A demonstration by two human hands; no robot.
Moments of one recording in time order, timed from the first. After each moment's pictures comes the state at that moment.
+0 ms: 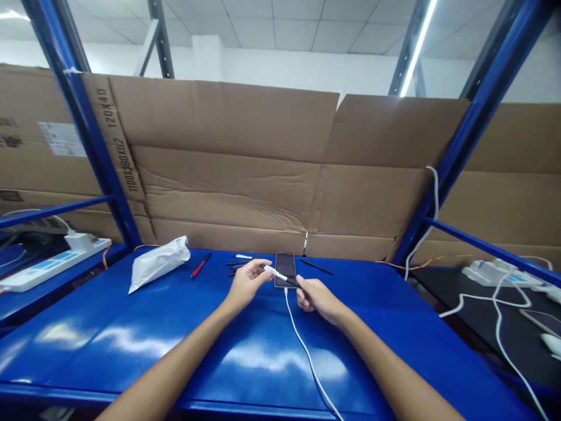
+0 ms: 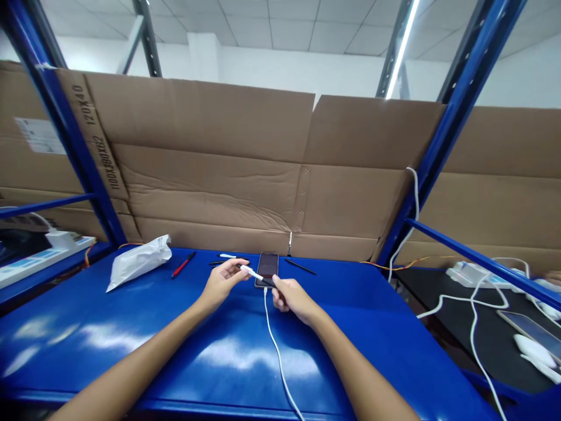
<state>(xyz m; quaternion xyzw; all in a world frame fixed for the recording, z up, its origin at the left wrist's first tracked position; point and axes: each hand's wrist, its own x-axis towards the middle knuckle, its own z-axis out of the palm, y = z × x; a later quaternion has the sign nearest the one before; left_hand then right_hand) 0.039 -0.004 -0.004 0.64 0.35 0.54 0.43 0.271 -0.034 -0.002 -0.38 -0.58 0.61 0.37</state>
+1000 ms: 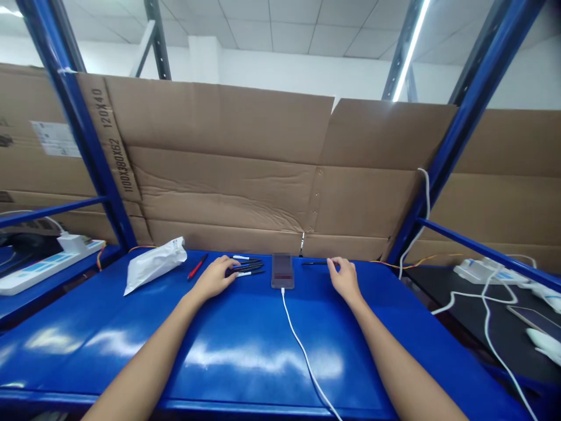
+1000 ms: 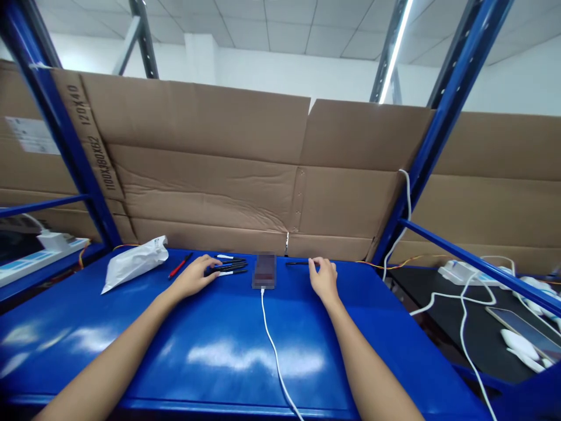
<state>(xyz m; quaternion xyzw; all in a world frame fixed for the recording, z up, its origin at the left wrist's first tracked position) -0.065 0.043 -0.011 0.83 0.46 0.32 0.08 0.365 0.018 -0.016 -0.71 -0.61 -0.01 0.35</state>
